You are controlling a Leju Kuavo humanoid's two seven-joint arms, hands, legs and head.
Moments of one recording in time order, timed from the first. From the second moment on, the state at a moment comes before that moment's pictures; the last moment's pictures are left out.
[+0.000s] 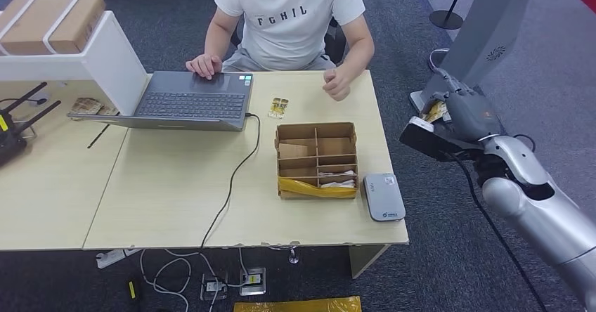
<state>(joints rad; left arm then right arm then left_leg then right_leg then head) -0.16 0.19 -1.26 -0.17 1.17 0.20 0.06 -0.69 -0.67 0.83 -1.27 0.58 -0.15 0.18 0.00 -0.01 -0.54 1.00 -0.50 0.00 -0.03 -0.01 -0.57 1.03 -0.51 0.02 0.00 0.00</state>
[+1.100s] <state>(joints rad) -0.16 0.21 -1.26 -0.17 1.19 0.22 0.10 -0.50 -0.52 0.85 -1.07 0.45 -0.26 0.11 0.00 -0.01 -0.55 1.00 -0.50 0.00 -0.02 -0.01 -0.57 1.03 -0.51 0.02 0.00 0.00</state>
